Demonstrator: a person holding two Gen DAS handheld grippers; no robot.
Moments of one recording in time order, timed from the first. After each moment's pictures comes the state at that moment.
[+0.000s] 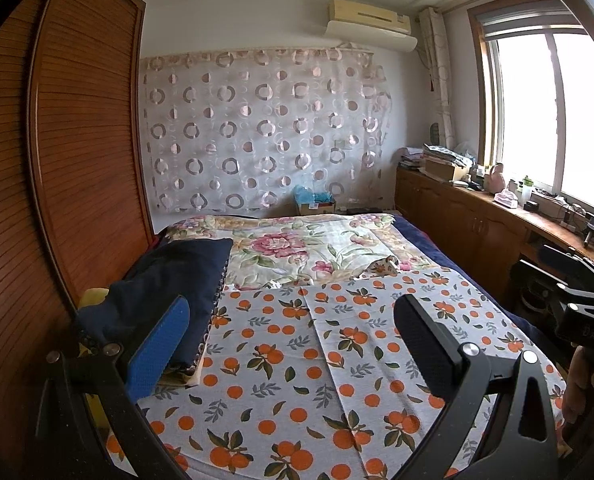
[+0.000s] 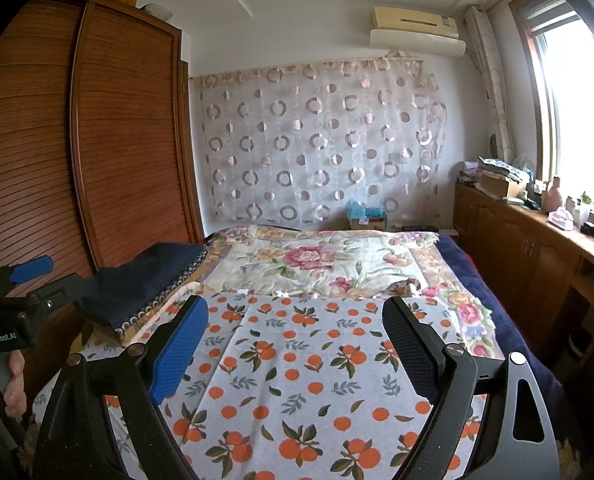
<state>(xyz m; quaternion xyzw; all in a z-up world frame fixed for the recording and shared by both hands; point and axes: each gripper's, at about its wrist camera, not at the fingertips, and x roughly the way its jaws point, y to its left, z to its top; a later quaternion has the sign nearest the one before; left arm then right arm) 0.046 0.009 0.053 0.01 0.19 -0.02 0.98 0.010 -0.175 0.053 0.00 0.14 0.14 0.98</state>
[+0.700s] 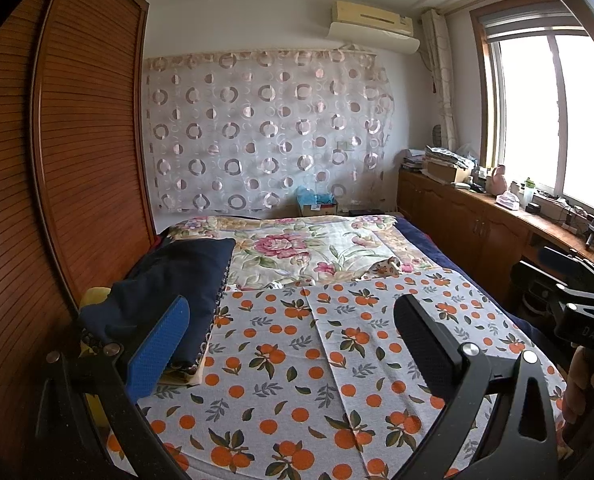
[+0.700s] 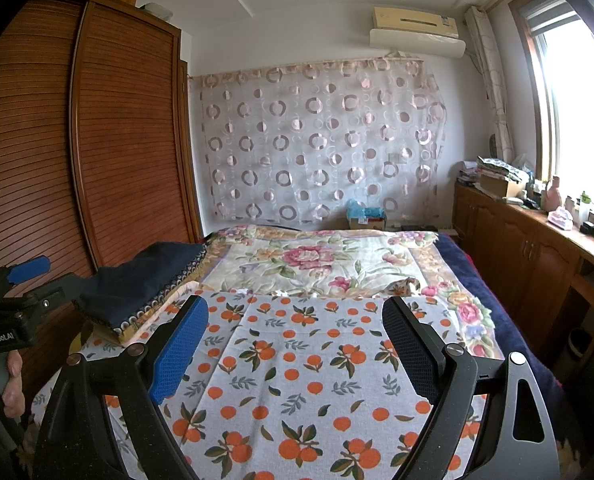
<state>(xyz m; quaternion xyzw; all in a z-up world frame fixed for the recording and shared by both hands) 0.046 0.011 0.052 0.01 0.19 -0.02 0.98 0.012 -0.181 0.054 0.00 0.14 0.14 0.98</state>
